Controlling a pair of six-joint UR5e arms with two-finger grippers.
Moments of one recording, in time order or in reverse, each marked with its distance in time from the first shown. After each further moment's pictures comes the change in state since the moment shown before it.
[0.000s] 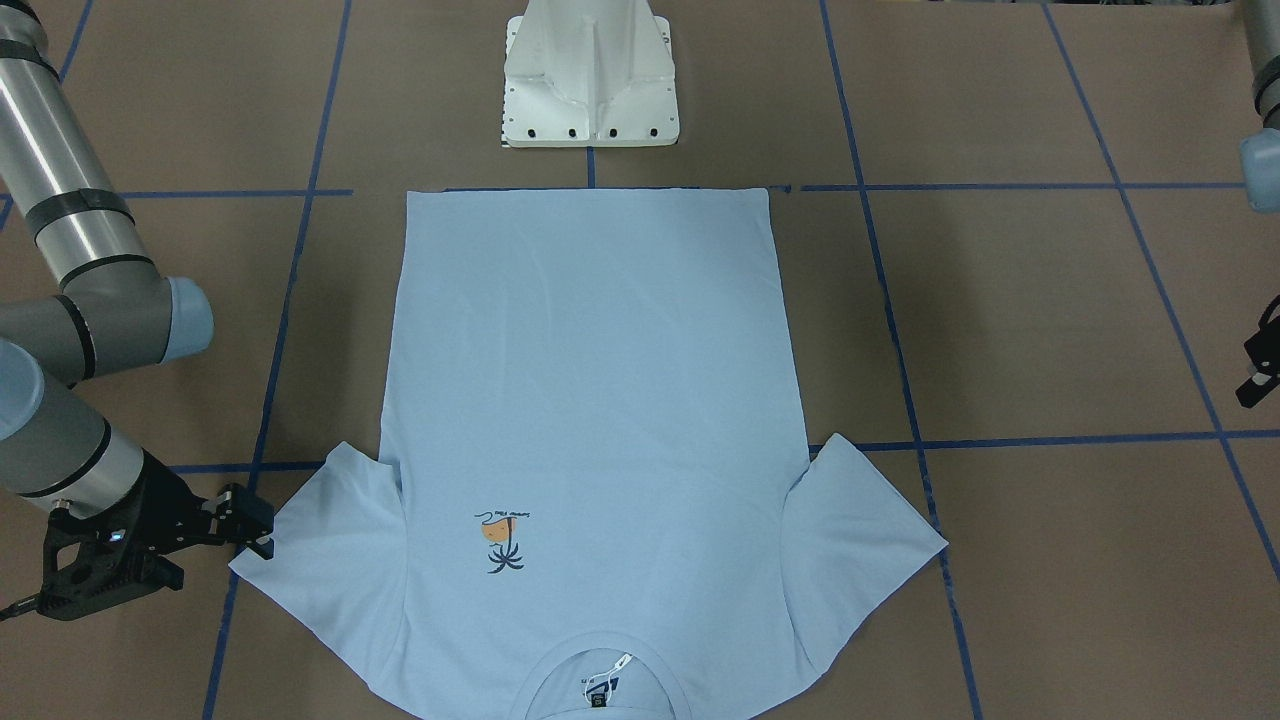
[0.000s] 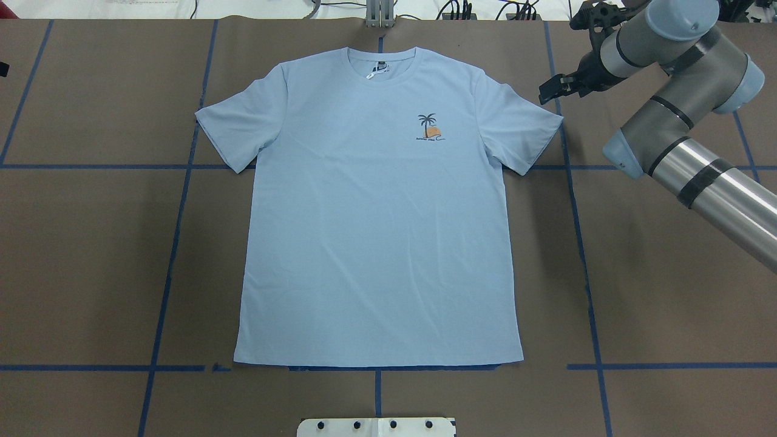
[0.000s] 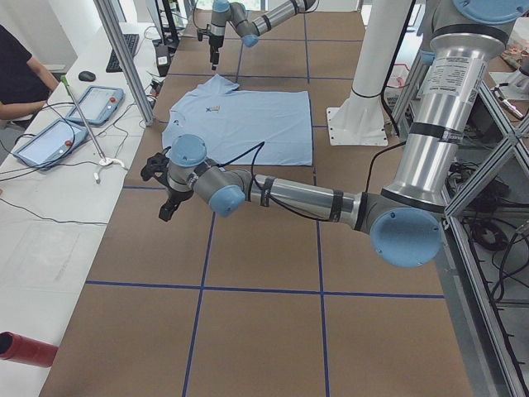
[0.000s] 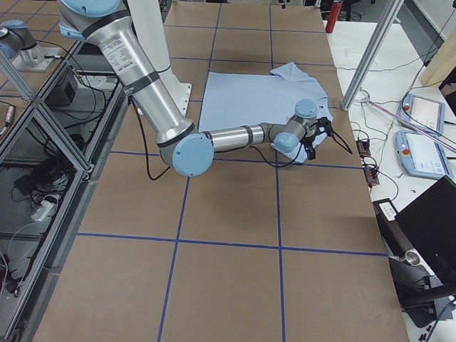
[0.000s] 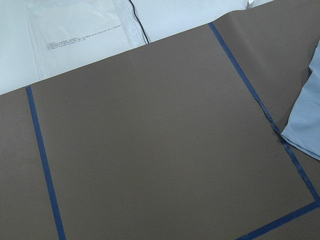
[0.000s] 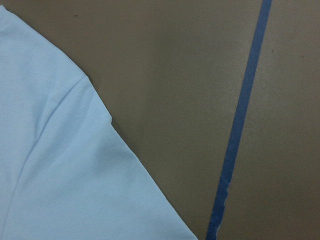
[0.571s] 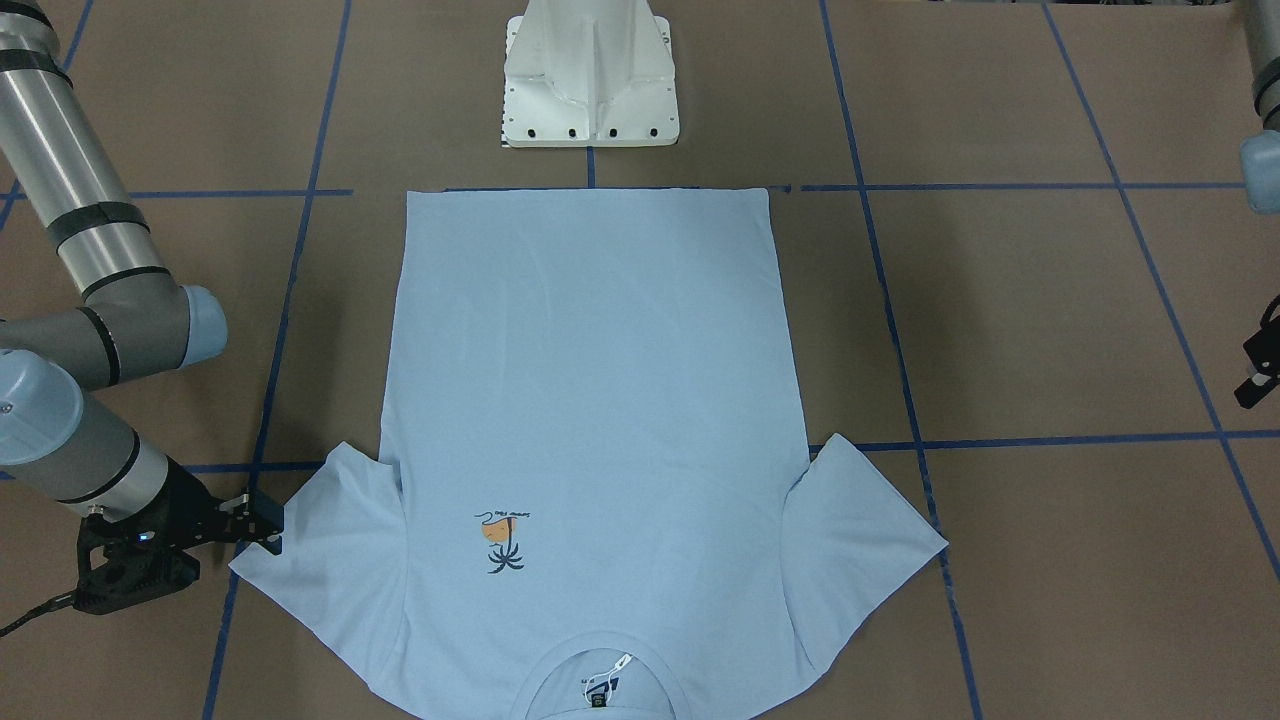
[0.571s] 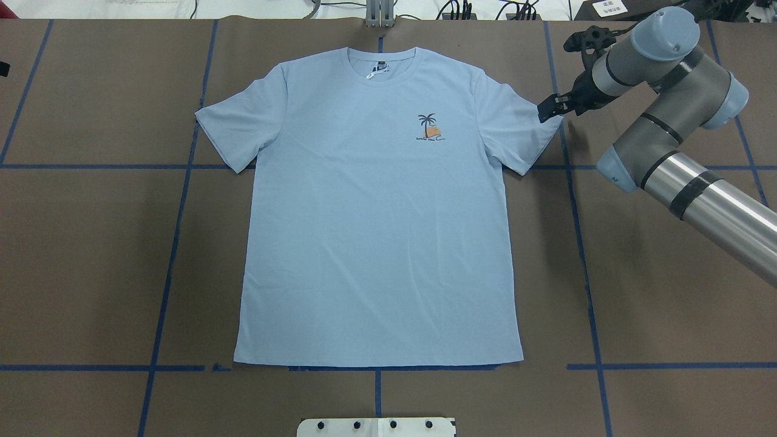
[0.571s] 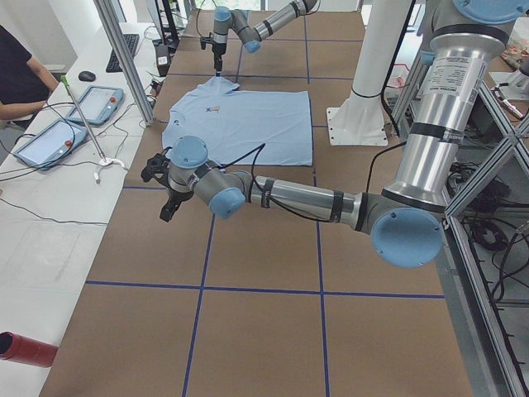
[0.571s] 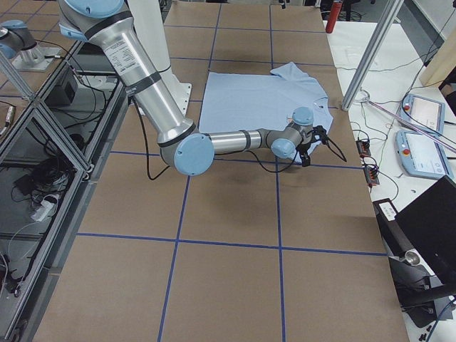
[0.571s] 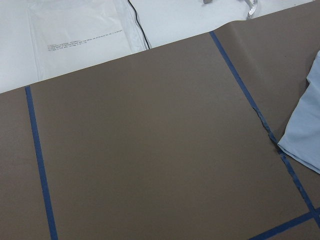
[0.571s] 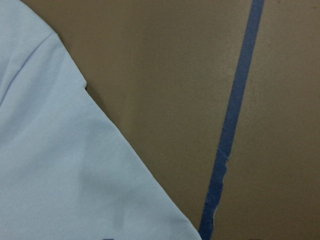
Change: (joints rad) left arm 0.000 0.006 0.003 -0.016 -0.005 -0.022; right arm -0.036 0.001 -0.041 -0.021 -0.009 0.000
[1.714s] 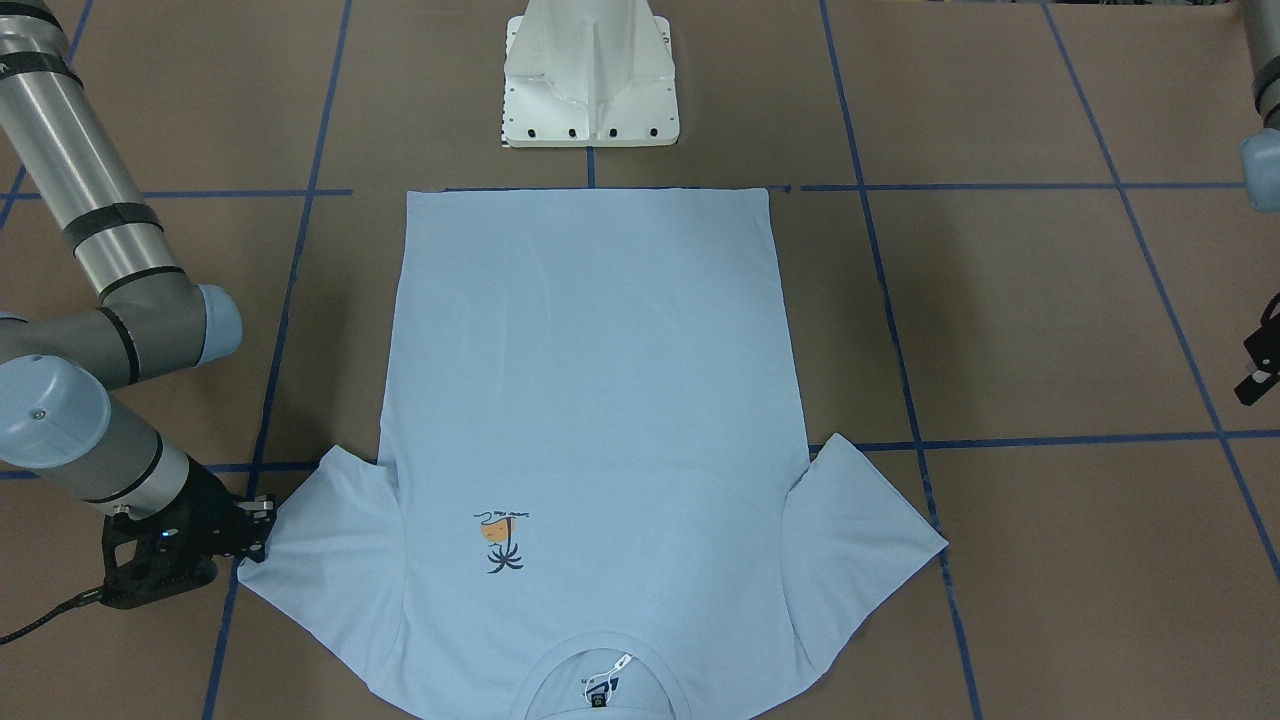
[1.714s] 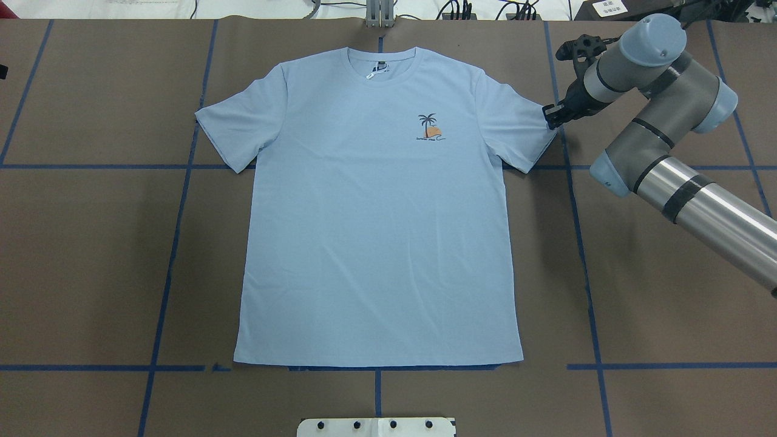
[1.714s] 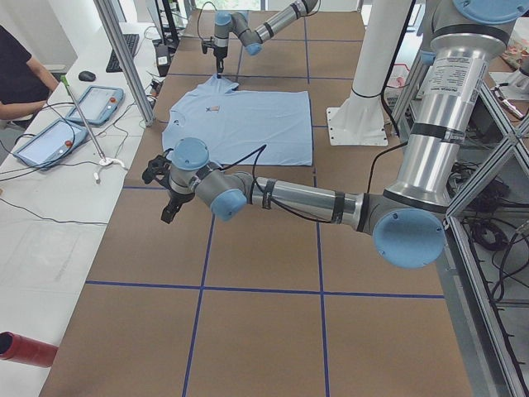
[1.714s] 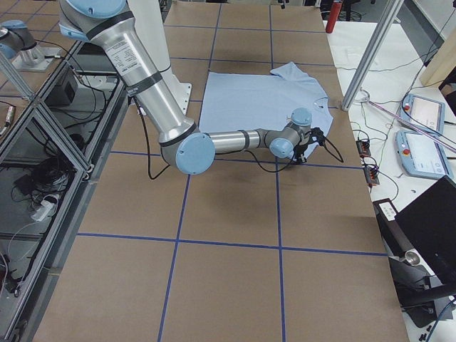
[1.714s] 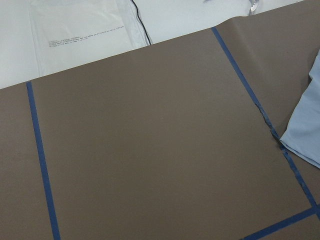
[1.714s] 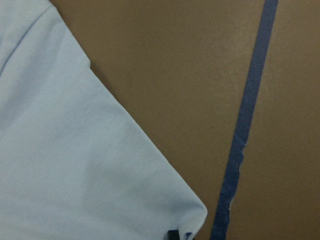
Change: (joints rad) left arm -0.001 0.007 -0.002 -0.001 -0.003 0.002; right arm -0.015 0.011 -0.007 -0.023 0.000 -0.007
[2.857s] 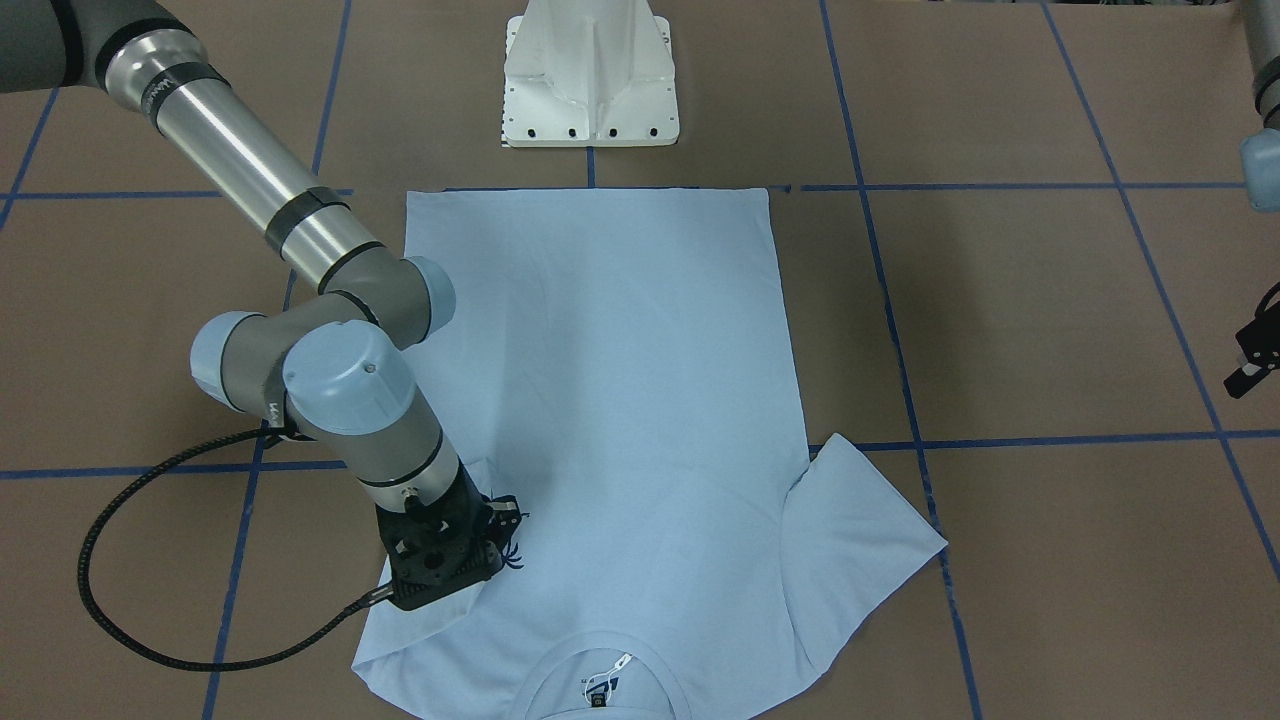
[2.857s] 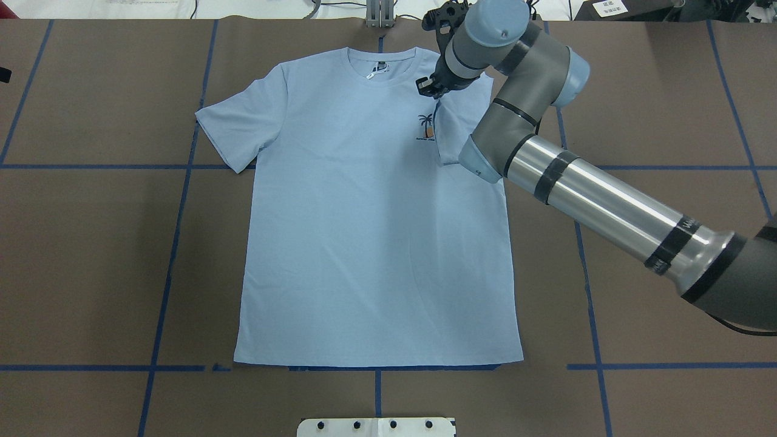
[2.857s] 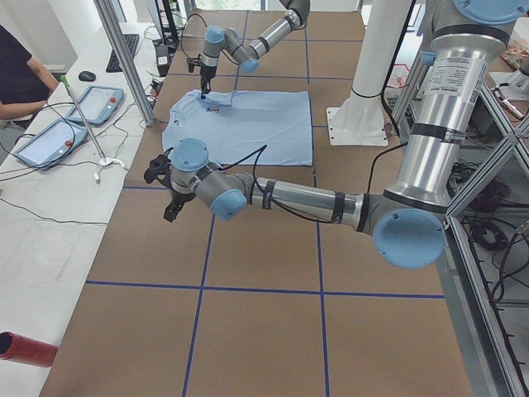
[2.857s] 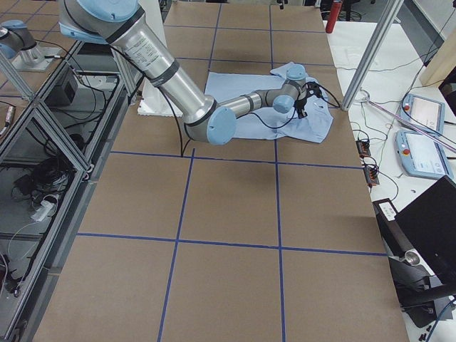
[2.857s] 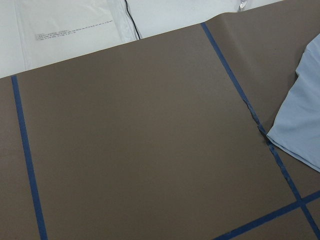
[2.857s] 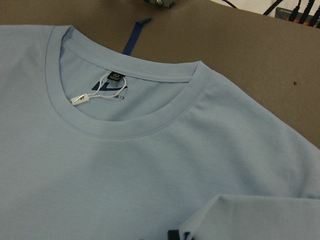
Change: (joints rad) left arm 0.000 -0.002 0.001 0.000 -0.042 -0.002; right arm -0.149 0.377 -0.162 -0.054 -0.207 0.080
